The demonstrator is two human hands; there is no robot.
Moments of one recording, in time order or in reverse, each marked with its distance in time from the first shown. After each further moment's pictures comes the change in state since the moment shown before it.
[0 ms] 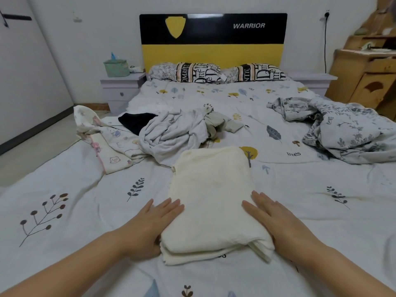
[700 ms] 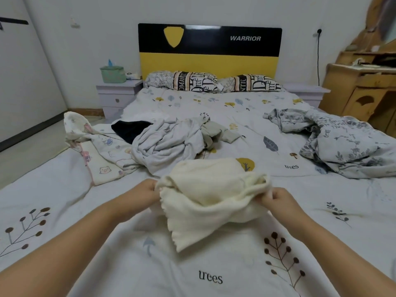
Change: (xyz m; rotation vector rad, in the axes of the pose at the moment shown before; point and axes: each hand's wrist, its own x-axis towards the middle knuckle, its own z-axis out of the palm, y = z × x) left_hand 0.042 -0.005 -0.083 -1.146 0.253 -0.195; right_hand 0.062 0.007 -0.051 1.004 0.235 0.469
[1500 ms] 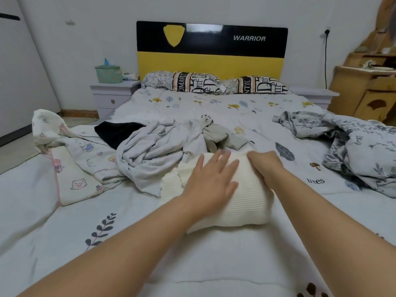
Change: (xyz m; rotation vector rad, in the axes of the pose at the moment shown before) left_hand 0.147 0.016 0.074 1.026 0.224 0.409; right_hand 0.191 -0.018 0.024 -0.014 0.344 0.324
